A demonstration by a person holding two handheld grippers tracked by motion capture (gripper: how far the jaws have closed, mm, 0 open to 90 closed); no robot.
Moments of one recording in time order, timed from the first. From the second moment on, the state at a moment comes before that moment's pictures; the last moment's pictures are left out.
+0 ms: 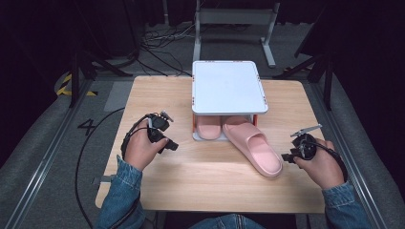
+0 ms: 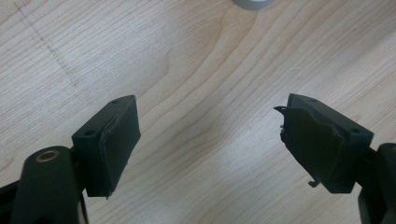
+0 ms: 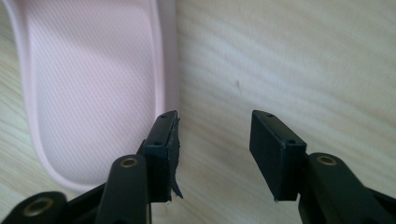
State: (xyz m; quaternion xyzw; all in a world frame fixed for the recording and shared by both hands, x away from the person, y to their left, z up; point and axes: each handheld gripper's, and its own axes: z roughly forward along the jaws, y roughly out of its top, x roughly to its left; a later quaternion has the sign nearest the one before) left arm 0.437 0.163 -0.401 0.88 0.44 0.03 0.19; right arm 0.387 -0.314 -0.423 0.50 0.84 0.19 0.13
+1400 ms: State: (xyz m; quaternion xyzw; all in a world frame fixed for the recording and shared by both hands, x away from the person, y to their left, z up) left arm 0.424 0.178 -0.402 0.87 0.46 0.04 0.18; right arm 0.338 -0.212 -0.441 0.44 0.88 0.16 -0.06
